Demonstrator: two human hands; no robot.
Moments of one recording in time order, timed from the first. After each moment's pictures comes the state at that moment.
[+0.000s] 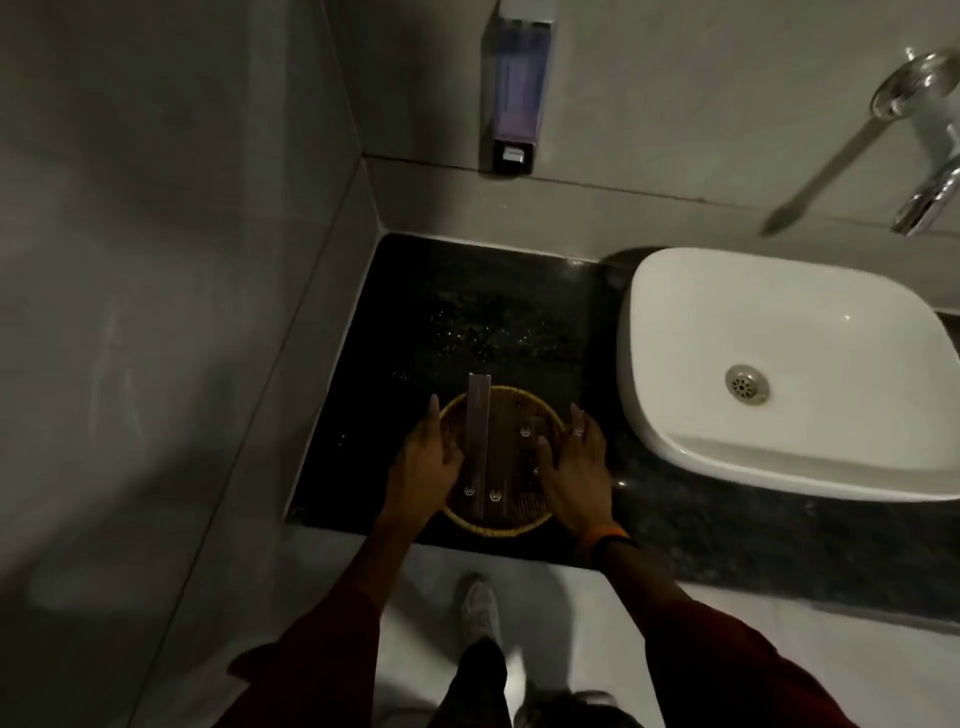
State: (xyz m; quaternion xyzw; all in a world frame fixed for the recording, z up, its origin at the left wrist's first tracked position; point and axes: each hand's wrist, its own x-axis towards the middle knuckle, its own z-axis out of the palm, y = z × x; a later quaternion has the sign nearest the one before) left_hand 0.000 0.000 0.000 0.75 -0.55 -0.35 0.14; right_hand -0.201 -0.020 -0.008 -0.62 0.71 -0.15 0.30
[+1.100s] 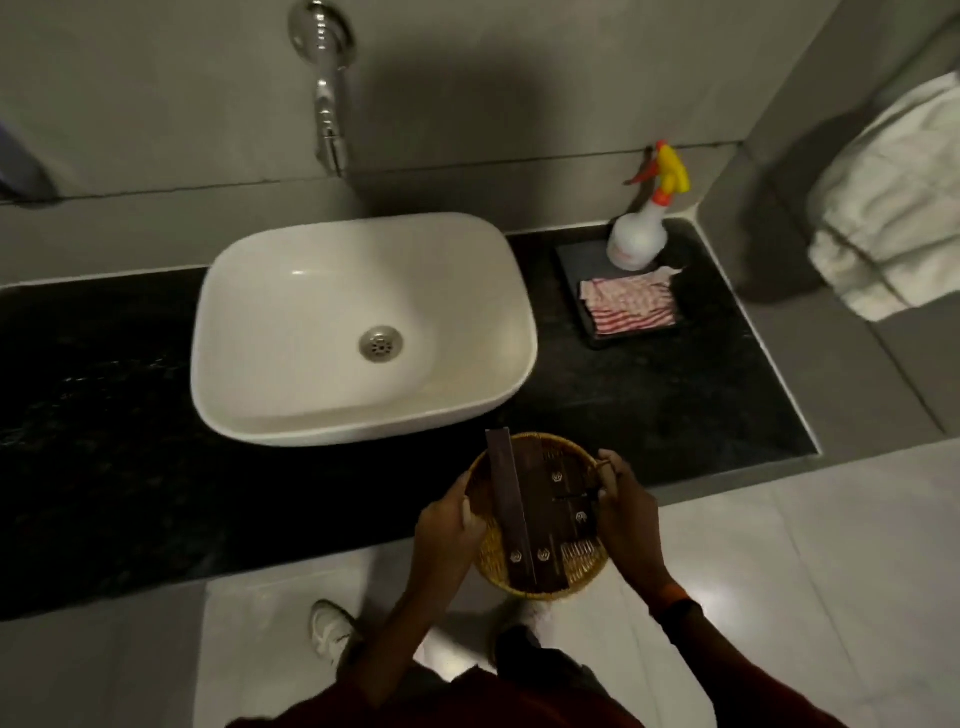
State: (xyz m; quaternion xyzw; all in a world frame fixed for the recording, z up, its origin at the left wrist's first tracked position) left_hand -0.520 0.076 0.010 0.64 -0.57 -0.47 0.20; right_hand -0.736 0.101 0.021 -0.46 0.79 -0.28 0.28
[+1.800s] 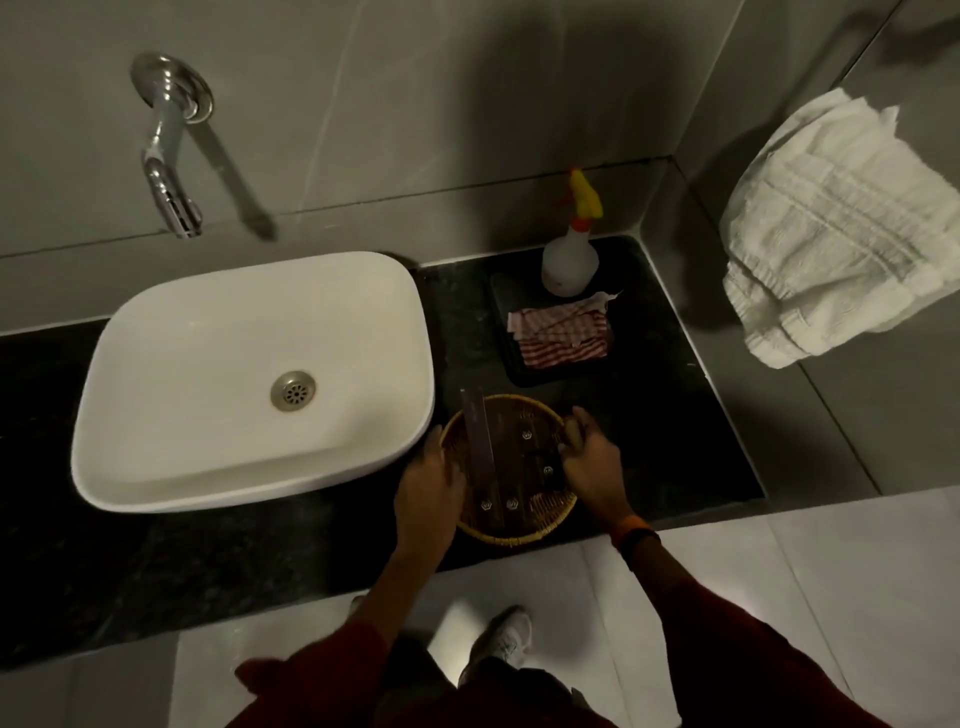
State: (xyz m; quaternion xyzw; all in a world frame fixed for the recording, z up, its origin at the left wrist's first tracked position) left_hand -0.653 -0.020 0.005 0.70 -0.60 -0.35 0.17; right_hand -0.866 -0.019 0.003 -0.38 0.77 -0.29 0.43
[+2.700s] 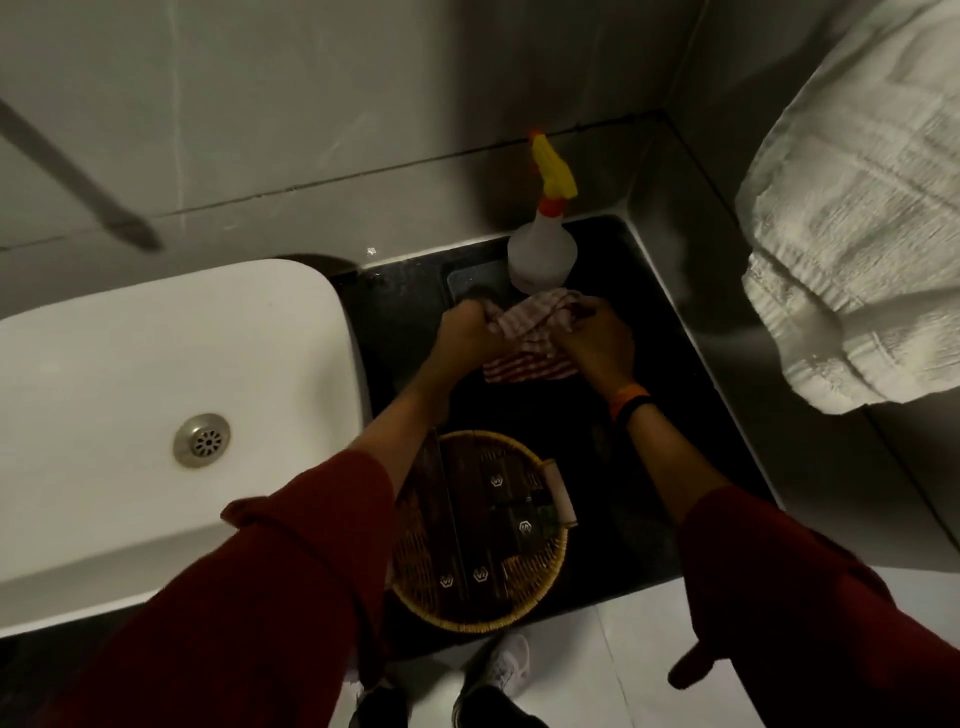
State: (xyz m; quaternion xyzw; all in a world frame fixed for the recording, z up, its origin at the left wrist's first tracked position) left_hand -0.781 -0.266 -0.014 0.59 -0.69 -0.41 0.10; right_hand -0.949 -0.198 -0.013 -0.41 0.78 -0.35 0.32
